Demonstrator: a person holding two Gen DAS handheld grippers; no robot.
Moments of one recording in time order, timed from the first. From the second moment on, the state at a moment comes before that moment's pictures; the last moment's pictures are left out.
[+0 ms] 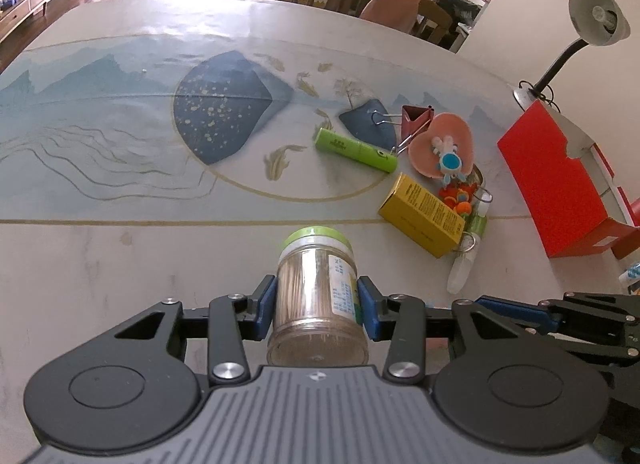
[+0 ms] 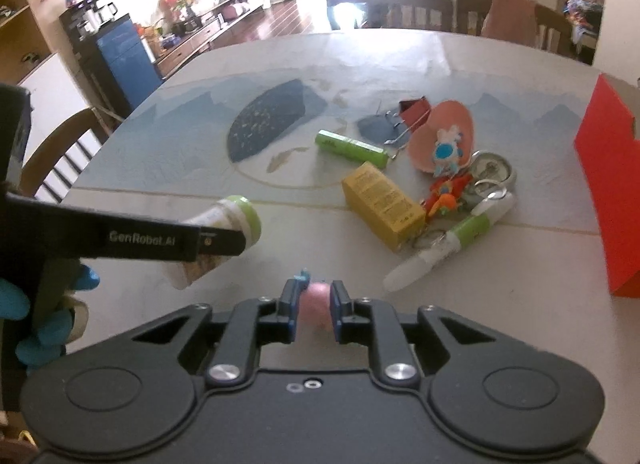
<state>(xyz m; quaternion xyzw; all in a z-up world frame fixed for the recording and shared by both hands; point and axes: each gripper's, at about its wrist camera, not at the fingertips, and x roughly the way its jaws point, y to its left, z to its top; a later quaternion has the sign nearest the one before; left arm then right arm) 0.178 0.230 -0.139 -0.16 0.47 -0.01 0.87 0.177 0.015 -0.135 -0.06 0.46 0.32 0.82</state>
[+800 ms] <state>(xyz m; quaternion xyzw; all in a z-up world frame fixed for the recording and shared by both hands) 0.154 0.232 -0.144 -0.17 0.49 0.00 0.86 0.194 0.029 -0.174 -0.17 0.47 0.38 0.78</state>
